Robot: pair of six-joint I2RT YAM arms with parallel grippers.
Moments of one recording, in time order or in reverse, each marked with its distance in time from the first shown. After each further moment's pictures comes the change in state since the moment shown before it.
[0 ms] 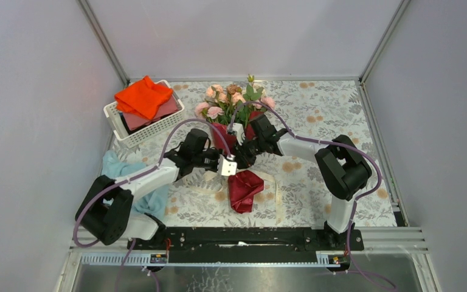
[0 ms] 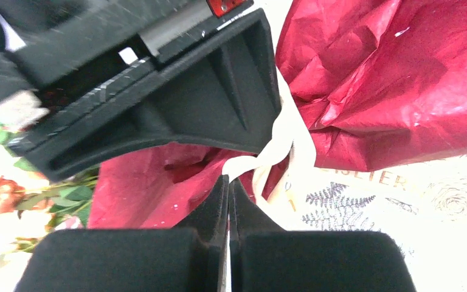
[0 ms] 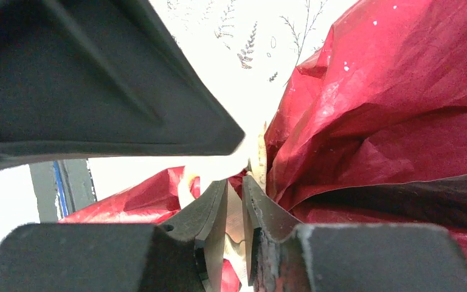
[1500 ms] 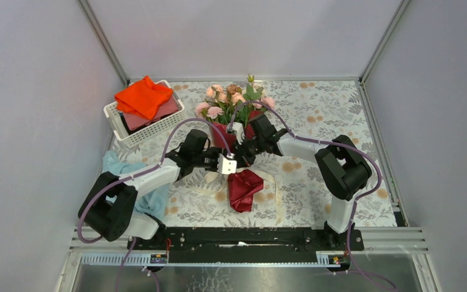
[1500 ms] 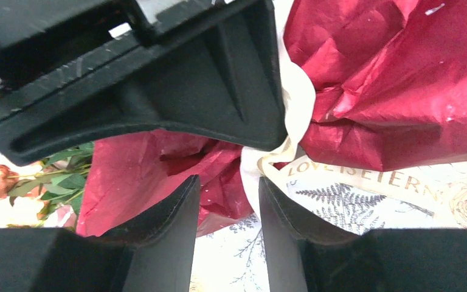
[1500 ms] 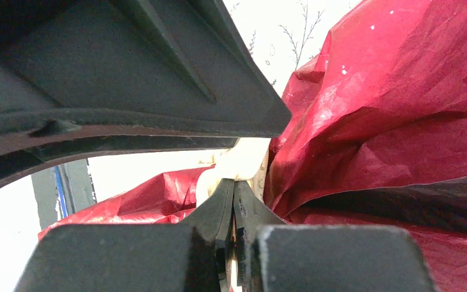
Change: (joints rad) left arm 0.024 0.000 -0.021 0.054 -0.019 -0.007; right arm 0.002 0.000 0.000 0.019 0.000 0.015
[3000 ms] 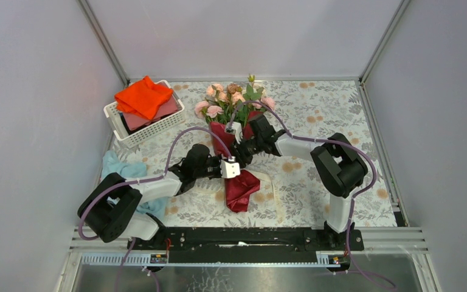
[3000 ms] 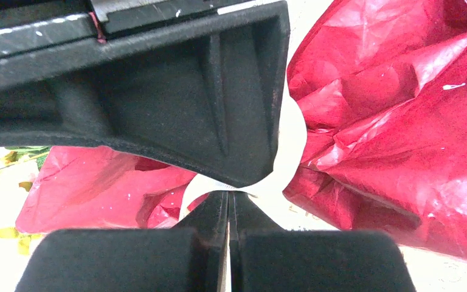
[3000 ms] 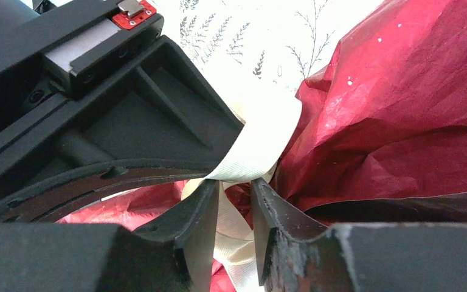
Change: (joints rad) left arm -0.109 -0.002 -0.195 0.338 -0.218 -0.286; right arm -0.002 0.039 0.000 0.092 -0.060 0.043
